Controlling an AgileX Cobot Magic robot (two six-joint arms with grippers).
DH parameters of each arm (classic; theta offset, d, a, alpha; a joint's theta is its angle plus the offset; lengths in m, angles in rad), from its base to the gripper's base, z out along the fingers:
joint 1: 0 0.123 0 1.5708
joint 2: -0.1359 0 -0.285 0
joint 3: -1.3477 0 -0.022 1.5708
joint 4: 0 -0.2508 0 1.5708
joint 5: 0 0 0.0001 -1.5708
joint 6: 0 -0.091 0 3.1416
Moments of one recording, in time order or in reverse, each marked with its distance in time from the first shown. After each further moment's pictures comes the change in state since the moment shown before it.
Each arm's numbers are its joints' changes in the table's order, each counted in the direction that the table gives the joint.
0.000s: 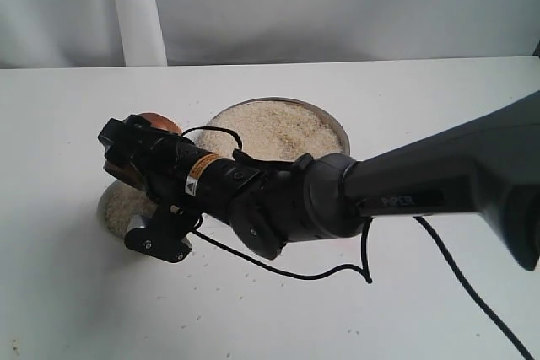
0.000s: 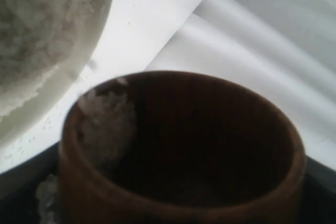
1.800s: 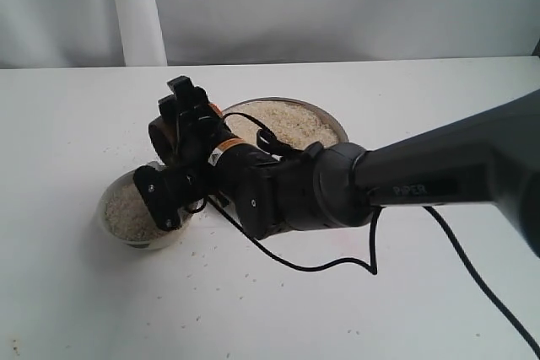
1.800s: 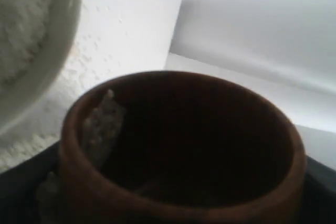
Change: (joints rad) left arm 0.000 0.000 0.000 0.000 0.000 0.000; right arm -0.025 0.020 0.000 -0.453 0.034 -0.113
